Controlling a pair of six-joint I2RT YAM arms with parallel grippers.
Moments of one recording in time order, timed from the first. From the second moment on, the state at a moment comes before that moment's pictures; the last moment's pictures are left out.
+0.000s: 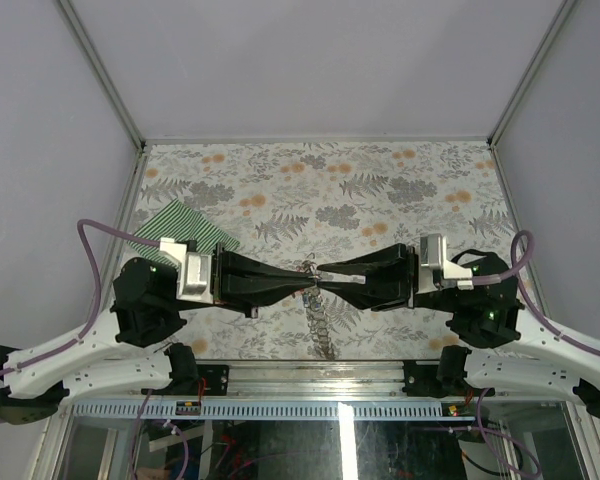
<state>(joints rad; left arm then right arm) -1.17 0.75 0.94 0.34 0.40 -0.03 1.19 0.77 0.91 0.32 -0.32 -0.01</state>
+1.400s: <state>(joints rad) -1.16 0.79 1.01 0.28 0.35 -0.02 1.19 0.77 1.07 0.01 -0.28 -0.08</state>
